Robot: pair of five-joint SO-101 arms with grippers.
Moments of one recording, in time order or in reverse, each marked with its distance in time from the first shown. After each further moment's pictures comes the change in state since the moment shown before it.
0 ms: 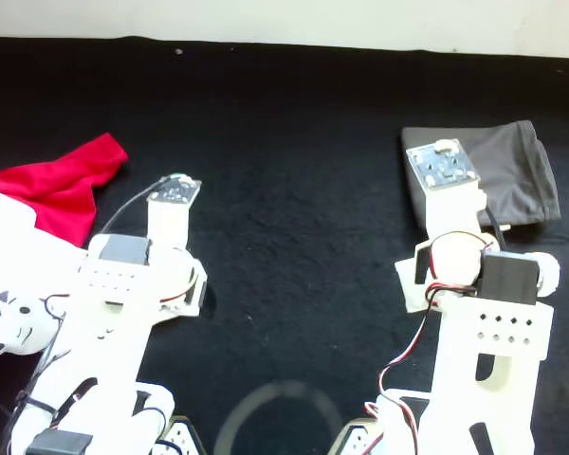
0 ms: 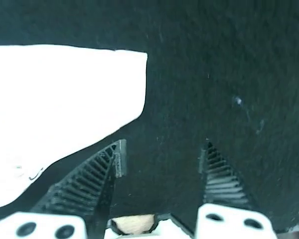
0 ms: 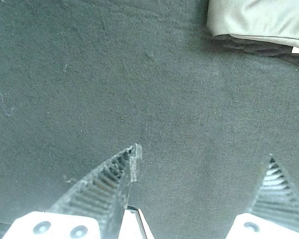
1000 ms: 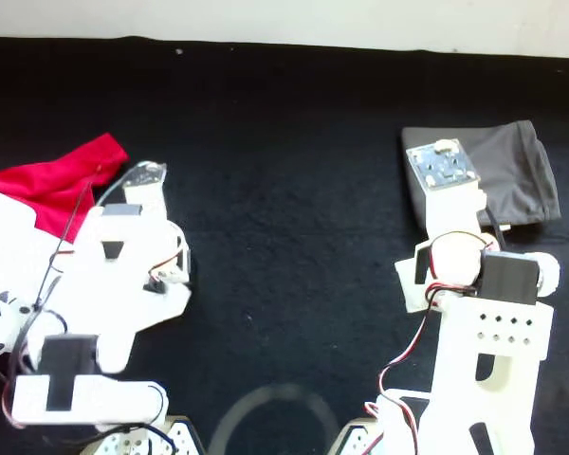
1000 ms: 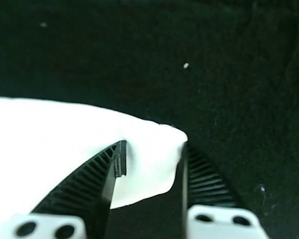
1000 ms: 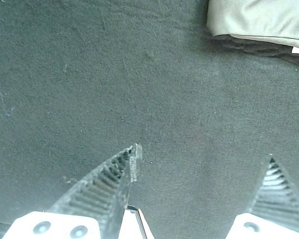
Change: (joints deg) left arm -8.5 31.4 -11.7 -12.0 3.8; right arm 0.0 0.0 0.0 0.0 0.0
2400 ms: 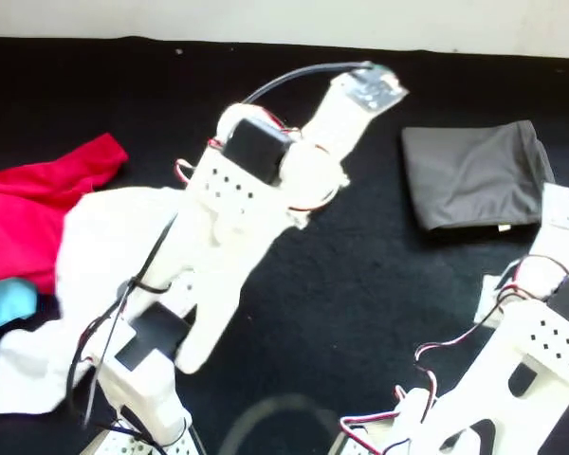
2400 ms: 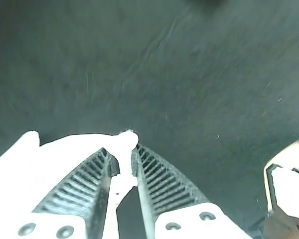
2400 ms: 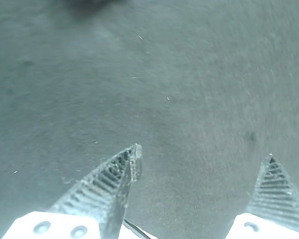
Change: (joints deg) left arm 38.8 13.4 -84.6 45.5 -13.5; right arm 32.4 0.0 13.6 -12.8 0.0
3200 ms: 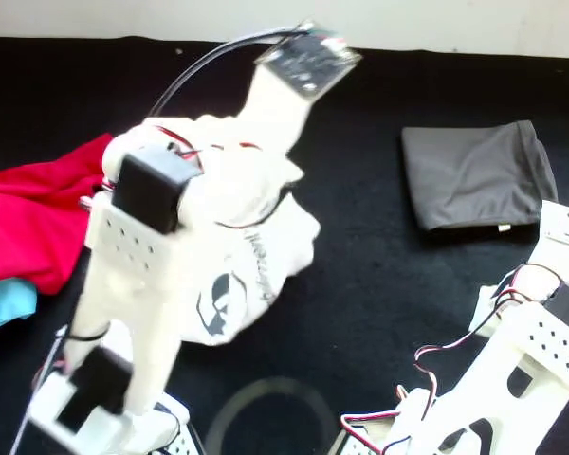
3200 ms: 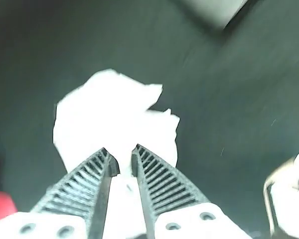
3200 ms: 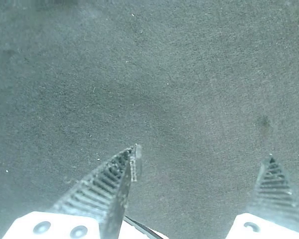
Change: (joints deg) left arm -7.3 -20.7 12.0 0.0 -0.3; right arm 1.2 0.0 5.5 -2.1 -2.3
